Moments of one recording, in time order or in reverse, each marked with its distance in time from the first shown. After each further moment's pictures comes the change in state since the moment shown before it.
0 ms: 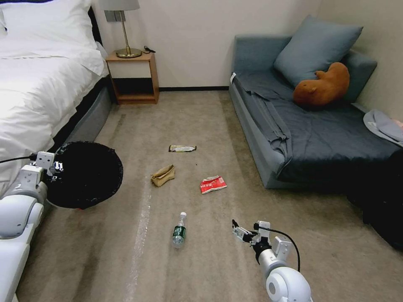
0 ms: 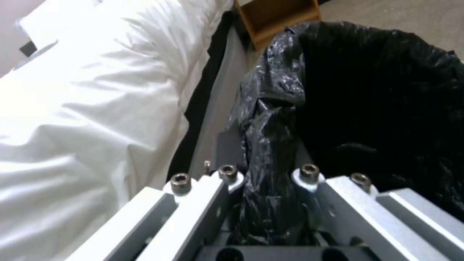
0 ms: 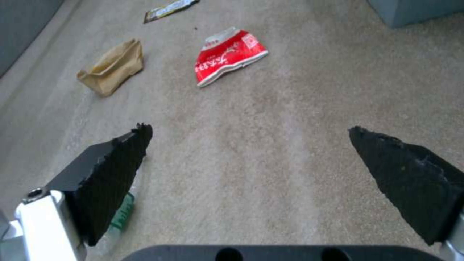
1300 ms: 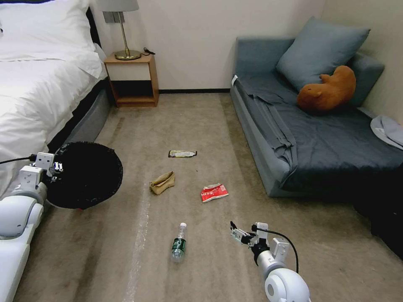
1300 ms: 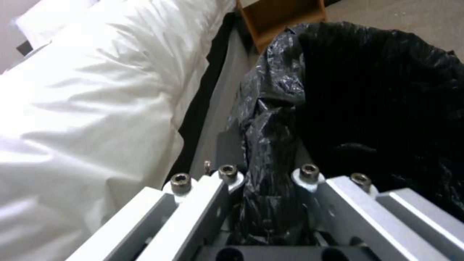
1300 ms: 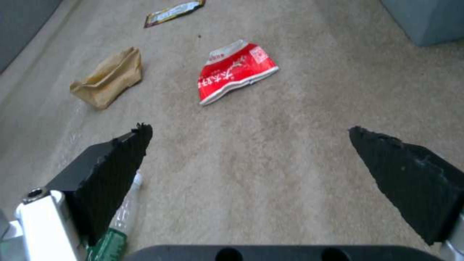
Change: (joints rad) left arm 0.003 -0.006 -0.011 0.012 0.000 -0.009 0.002; right arm -0.003 -0.005 -0.014 -0.010 -0.012 0.005 -0.008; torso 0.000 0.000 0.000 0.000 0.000
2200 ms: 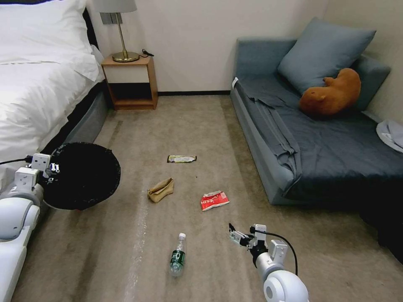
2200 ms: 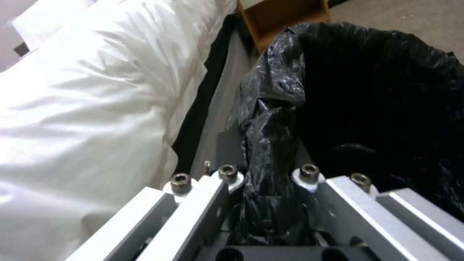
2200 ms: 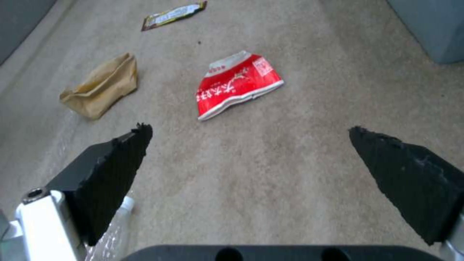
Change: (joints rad) left arm 0.013 0.000 -0.016 0.001 -0.001 -0.009 0.003; right arm -0.009 0.000 -0.009 -0.003 -0.021 0.004 -0.007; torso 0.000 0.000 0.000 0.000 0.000
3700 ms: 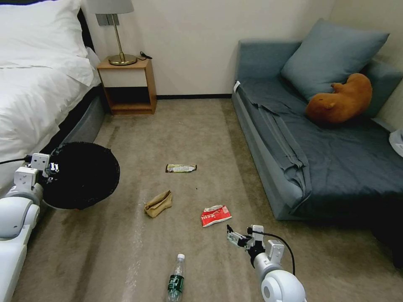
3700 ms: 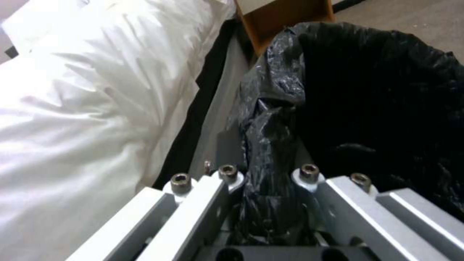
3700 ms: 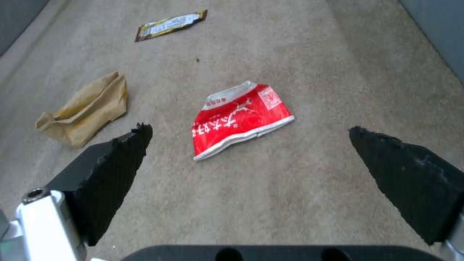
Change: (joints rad) left arm -0.013 -0.002 0.002 0.019 -0.002 -0.003 -0.001; right arm 0.012 -0.005 -0.020 -0.025 -0.010 0.002 -0.002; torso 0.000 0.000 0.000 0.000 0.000
